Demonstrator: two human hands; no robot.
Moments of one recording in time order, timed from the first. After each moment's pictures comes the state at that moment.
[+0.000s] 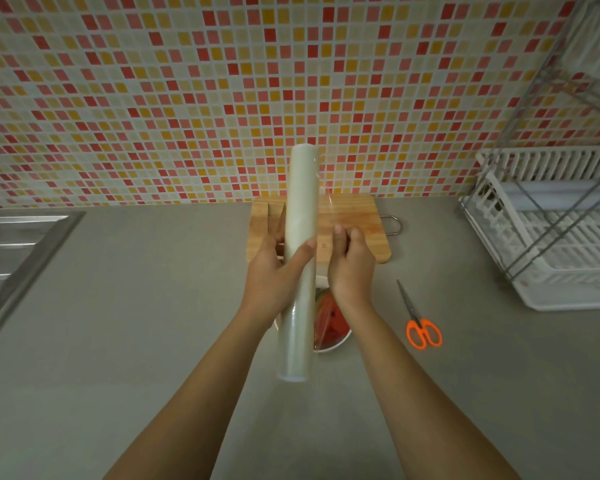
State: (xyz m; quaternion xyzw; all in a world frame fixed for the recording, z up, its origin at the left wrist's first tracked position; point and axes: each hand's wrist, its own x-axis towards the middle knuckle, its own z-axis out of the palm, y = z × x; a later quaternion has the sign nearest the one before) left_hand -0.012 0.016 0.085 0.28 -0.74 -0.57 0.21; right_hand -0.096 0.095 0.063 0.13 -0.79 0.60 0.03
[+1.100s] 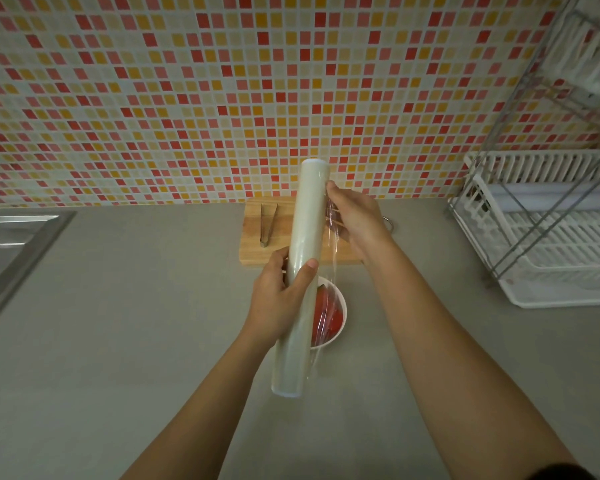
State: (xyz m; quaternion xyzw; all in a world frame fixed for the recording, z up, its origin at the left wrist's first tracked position) left_hand 0.000 0.039 0.068 0.26 -0.76 -0.57 0.19; right_hand -0.153 0.099 0.112 0.08 -0.67 0.70 -0.22
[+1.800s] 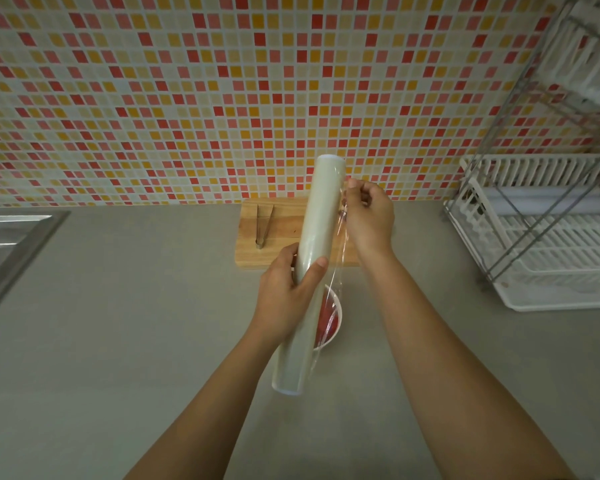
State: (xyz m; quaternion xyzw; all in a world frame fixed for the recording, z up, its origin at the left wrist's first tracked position) left_hand -0.012 0.047 0.071 0.22 -0.79 -0.53 0.22; right_hand -0.151 0.105 0.114 0.08 -0.72 0.69 0.00
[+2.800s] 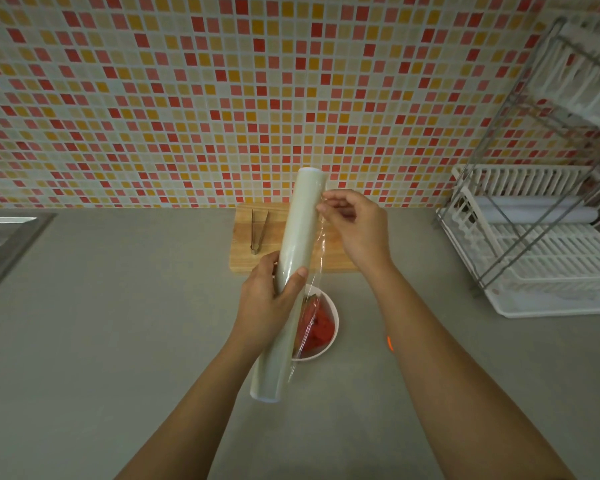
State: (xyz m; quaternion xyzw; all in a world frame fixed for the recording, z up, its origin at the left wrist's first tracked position) left_hand -0.006 0.022 0.059 0.23 -0.82 -0.48 0.23; right_hand -0.155 0.113 0.109 0.28 -0.75 0.60 0.03
